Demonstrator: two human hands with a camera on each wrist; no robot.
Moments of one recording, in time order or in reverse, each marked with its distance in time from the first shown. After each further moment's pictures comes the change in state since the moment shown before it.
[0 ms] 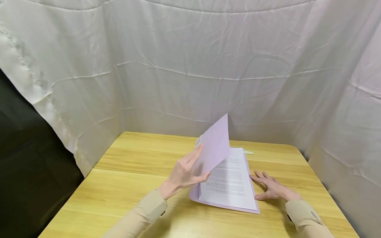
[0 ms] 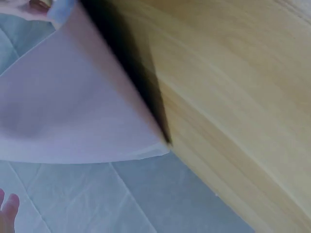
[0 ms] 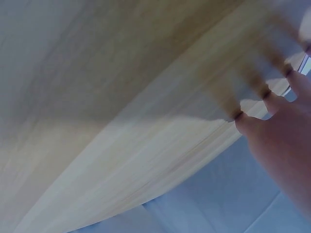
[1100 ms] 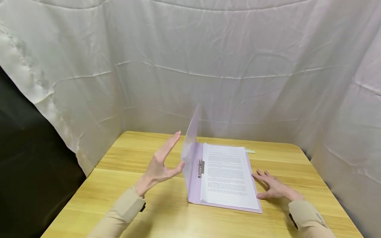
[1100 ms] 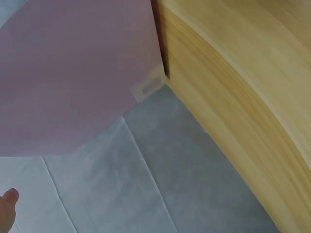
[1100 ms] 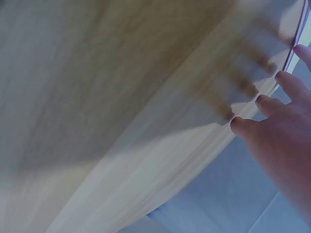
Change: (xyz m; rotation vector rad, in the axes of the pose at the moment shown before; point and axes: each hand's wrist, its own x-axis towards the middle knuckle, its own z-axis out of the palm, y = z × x) left_hand 0.002 -0.025 -0.075 -0.229 0.044 -0.069; right_hand -0.006 -0.005 -0.002 0.033 0.033 -0.009
